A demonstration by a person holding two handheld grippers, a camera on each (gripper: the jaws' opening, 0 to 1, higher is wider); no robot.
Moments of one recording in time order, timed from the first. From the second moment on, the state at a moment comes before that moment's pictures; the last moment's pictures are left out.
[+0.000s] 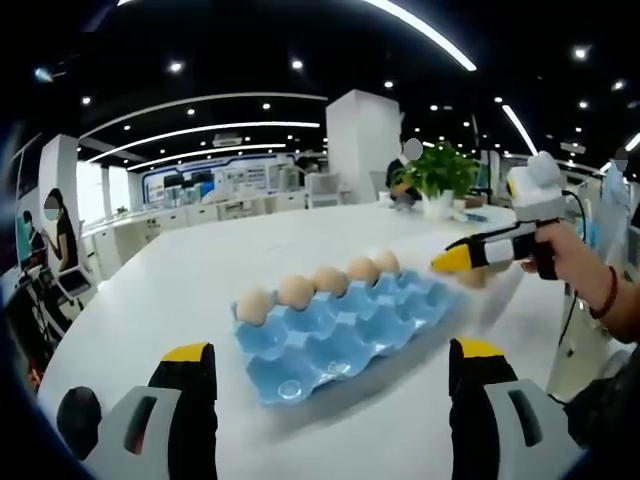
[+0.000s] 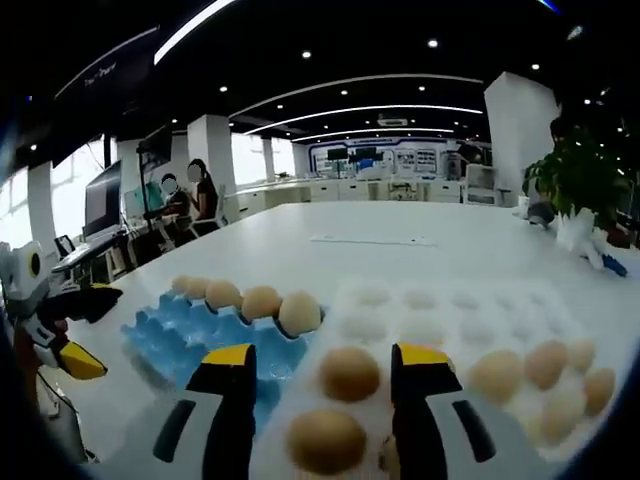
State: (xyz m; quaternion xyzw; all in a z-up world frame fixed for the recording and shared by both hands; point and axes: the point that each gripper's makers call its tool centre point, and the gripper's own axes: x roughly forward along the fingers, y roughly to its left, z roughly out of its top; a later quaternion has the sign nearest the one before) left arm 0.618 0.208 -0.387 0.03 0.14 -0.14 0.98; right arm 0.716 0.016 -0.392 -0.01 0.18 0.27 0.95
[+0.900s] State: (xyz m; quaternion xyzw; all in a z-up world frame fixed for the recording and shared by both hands) left arm 0.619 0.210 -0.394 0.03 0.15 -0.15 0.98; right arm 0.733 -0.002 -0.411 -0.02 0.24 0.15 0.96
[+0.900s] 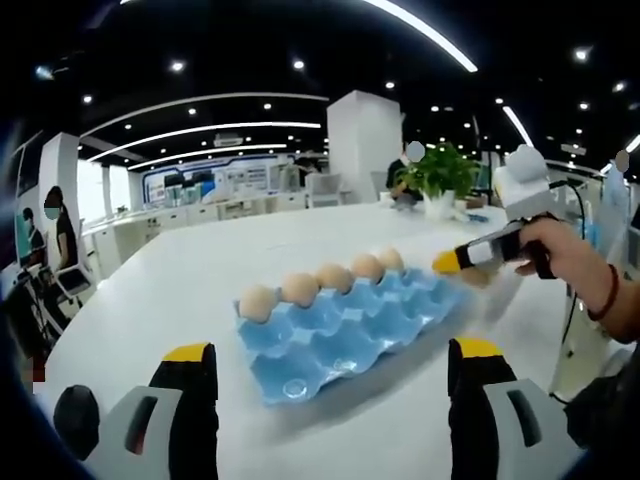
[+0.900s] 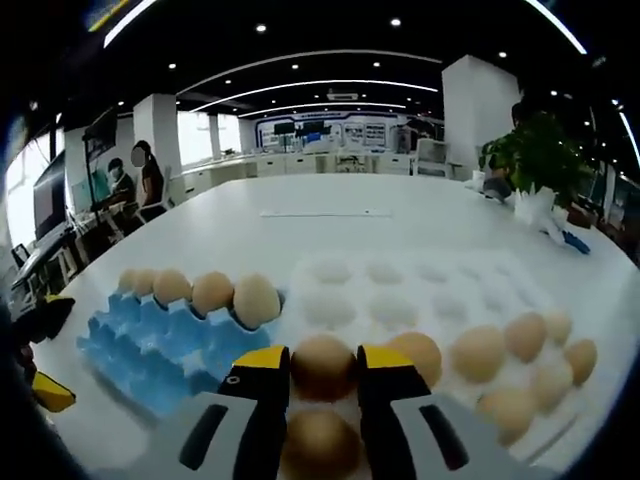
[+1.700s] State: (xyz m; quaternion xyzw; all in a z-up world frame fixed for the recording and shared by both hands) left arm 0.616 0.212 -0.392 0.03 0.15 -0.15 0.98; right arm 0.733 -0.004 -0.401 0.03 0.21 0.17 0.96
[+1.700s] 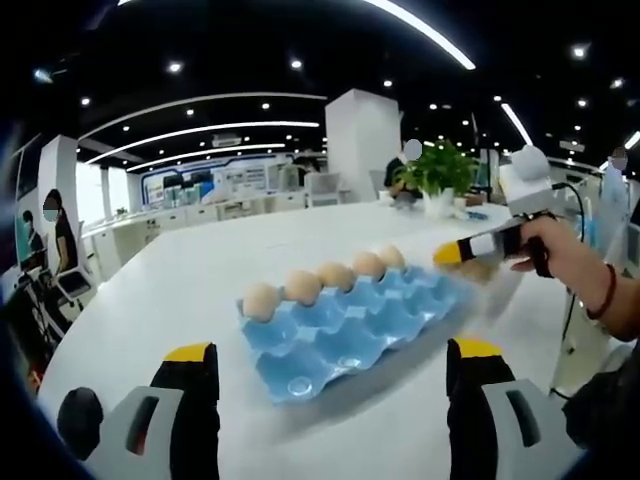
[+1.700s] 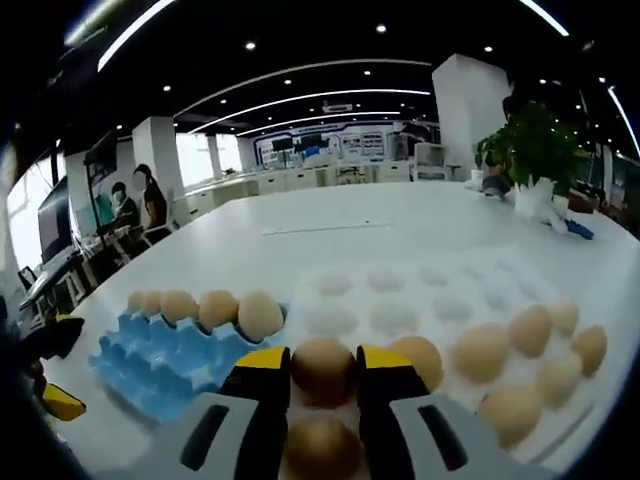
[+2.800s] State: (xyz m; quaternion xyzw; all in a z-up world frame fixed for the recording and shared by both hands) left arm 0.611 0.211 -0.390 0.03 0.15 -0.15 0.98; right arm 0.727 0.009 -0.368 0.01 0.12 0.22 0.97
